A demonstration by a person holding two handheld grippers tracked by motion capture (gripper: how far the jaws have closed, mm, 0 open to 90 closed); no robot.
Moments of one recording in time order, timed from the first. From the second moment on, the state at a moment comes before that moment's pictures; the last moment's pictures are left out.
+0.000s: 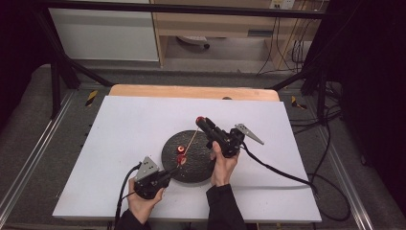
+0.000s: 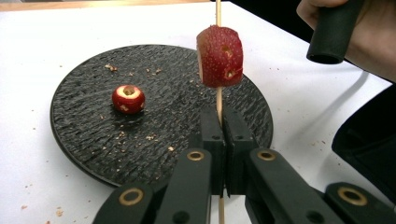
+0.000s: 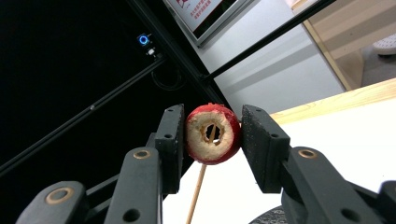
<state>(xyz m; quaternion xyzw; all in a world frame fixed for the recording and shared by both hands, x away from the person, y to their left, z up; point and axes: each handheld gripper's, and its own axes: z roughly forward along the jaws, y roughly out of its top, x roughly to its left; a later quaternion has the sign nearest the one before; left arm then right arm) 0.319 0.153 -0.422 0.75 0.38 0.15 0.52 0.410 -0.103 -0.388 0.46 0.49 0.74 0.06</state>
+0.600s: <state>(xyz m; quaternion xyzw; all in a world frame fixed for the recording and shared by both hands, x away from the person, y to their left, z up) 0.335 0.141 -0.407 0.74 0.39 0.15 0.53 0.403 -0.097 -0.397 0.46 0.50 0.73 0.04</state>
